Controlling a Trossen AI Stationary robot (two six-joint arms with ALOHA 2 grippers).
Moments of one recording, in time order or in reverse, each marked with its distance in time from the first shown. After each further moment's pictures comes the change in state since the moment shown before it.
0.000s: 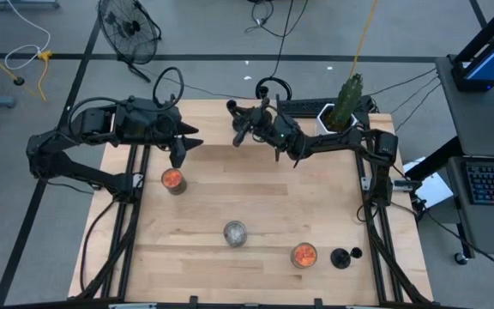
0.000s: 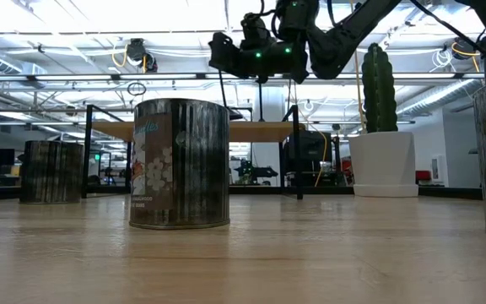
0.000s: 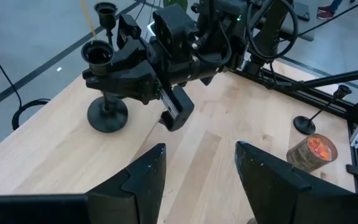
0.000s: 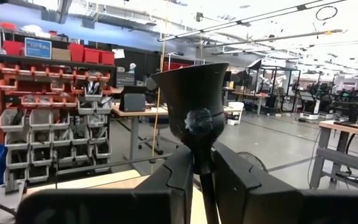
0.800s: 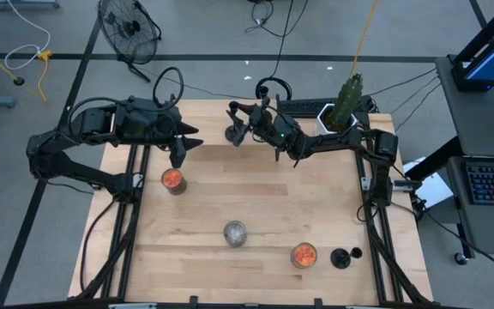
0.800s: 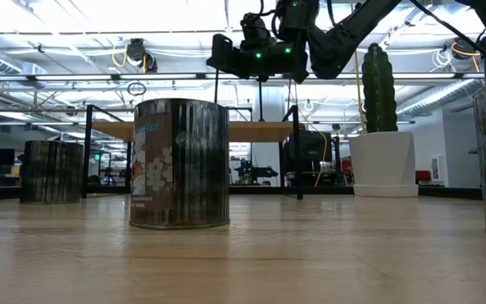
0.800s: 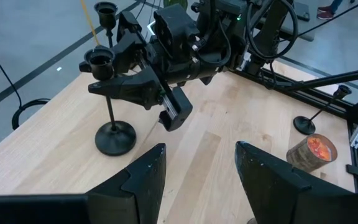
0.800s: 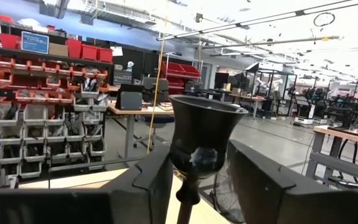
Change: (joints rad) left arm 0.000 0.000 0.000 -0.001 0.000 -0.001; right arm -0.002 0.000 0.000 0.001 0.004 -0.038
